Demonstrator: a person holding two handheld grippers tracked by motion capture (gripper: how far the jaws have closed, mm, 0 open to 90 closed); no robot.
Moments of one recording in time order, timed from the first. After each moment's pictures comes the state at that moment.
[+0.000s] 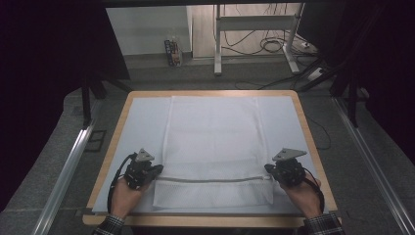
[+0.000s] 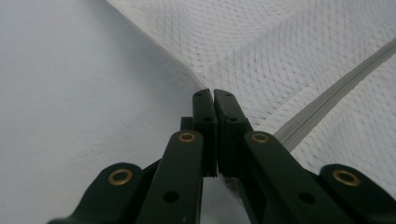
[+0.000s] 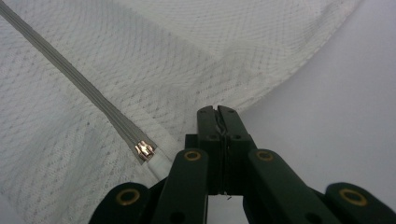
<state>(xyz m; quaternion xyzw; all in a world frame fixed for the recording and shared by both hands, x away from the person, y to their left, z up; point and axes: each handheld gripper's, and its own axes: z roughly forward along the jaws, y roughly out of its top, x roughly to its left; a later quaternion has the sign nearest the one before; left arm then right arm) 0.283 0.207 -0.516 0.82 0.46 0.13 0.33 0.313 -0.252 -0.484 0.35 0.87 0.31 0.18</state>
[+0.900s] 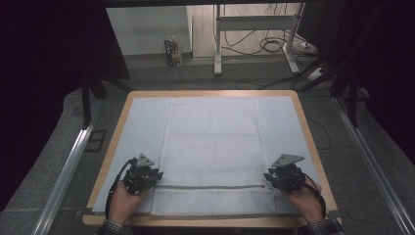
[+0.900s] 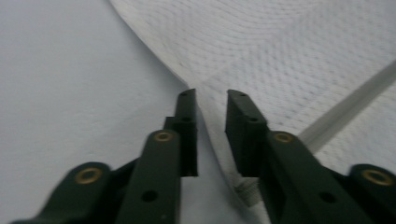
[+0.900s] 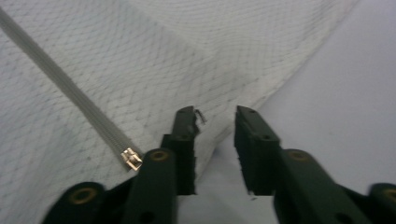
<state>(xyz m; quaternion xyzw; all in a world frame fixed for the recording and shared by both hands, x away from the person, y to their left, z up) 0.275 0.206 -0.524 0.82 0.47 0.15 0.30 0.306 -0.255 -0.498 0.34 0.88 0.29 0.18</state>
